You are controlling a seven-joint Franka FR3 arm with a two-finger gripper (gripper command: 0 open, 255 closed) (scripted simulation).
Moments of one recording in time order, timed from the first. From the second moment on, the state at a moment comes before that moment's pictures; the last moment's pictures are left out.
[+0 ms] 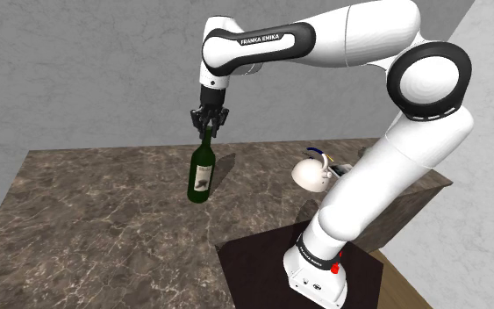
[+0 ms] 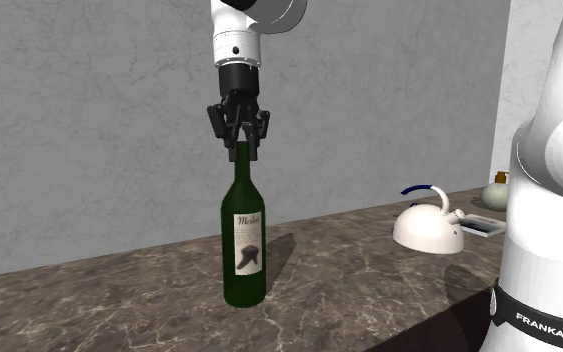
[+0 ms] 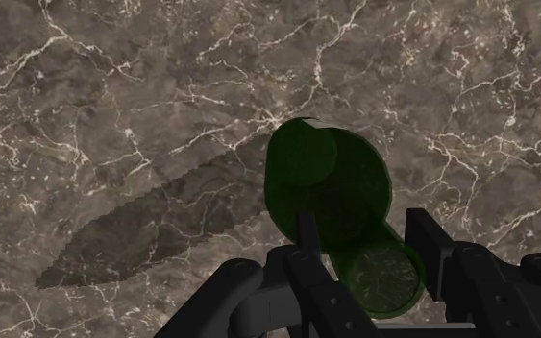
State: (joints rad) arm -0.03 -0.18 0.10 -2.16 0.09 1.89 0.19
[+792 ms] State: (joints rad) arm -0.03 -0.19 0.10 -2.12 0.09 1.84 0.19
